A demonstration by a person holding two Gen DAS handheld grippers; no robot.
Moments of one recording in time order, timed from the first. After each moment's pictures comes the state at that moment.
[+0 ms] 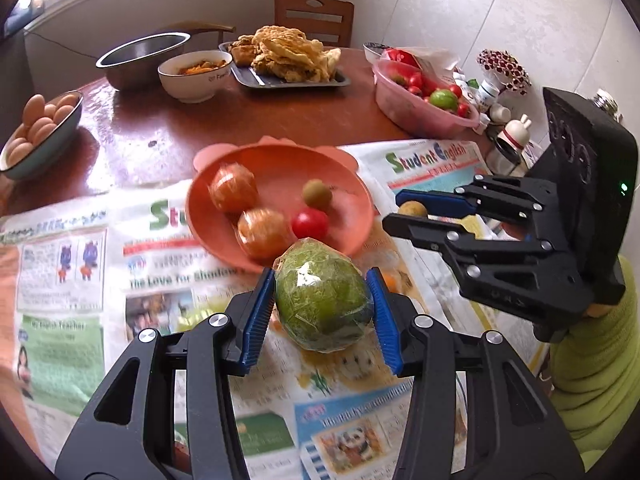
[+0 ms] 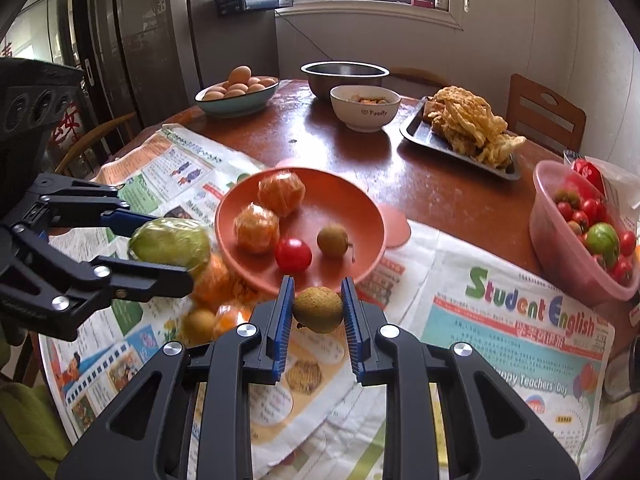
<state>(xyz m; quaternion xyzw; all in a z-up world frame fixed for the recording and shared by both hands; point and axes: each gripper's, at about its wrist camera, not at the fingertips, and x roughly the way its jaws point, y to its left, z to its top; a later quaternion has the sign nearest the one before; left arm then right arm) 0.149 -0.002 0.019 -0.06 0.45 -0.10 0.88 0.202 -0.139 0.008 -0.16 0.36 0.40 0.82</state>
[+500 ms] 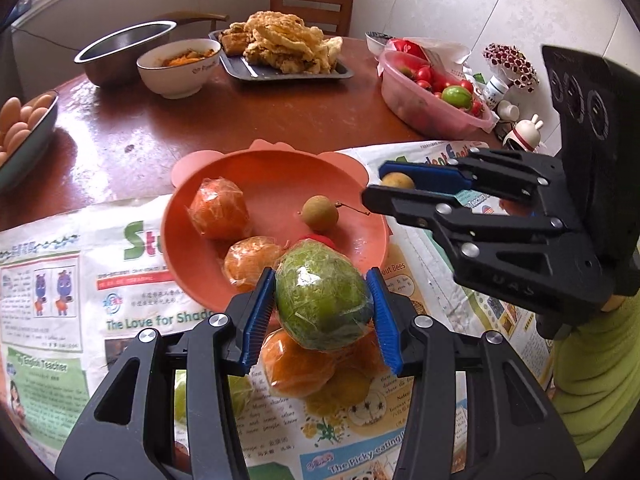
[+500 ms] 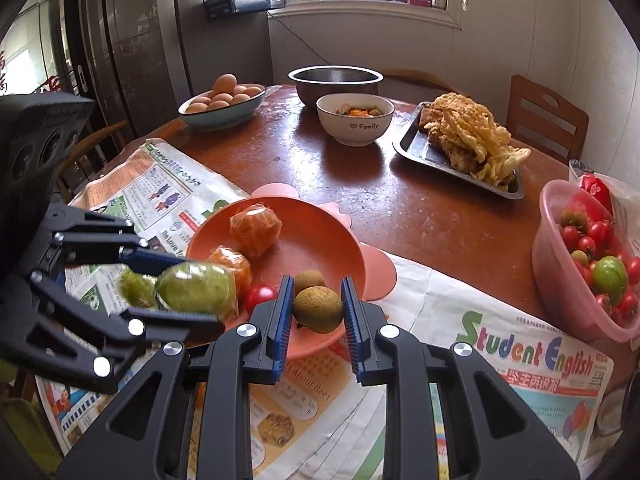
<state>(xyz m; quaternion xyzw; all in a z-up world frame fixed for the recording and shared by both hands) 0.186 -0.007 0.000 -0.07 0.47 -0.12 0.87 0.242 -0.122 0.009 -0.16 0.37 0.40 0.82</state>
